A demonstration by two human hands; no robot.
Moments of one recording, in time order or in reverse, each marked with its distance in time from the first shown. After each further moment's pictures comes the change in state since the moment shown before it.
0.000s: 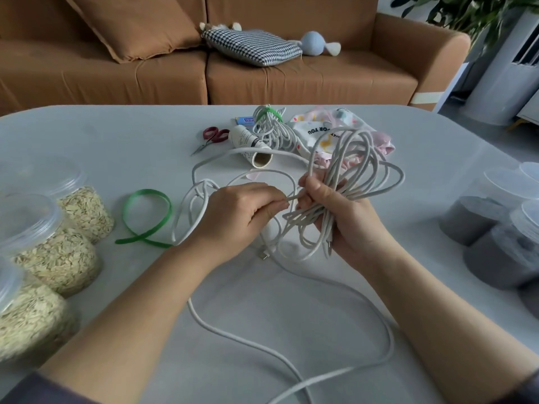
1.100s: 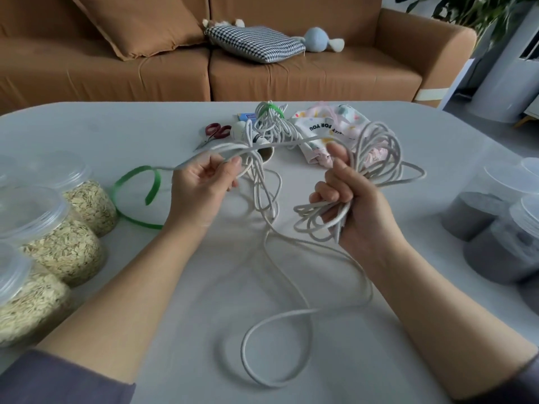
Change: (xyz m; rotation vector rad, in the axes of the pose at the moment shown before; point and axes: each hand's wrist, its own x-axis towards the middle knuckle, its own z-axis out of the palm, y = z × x) left_hand 0.003 -0.017 -0.014 -0.587 0.456 -0.499; right_hand 0.000 -0.011 0.004 0.533 0.051 0.083
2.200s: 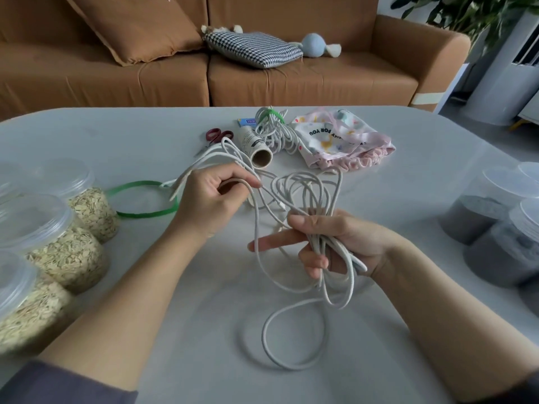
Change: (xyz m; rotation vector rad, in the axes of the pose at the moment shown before) left_hand -0.006 0.018 0.001 0.245 -0.203 0.089; right_hand -0.009 -0.004 -0.007 -0.387 -0.417 0.668
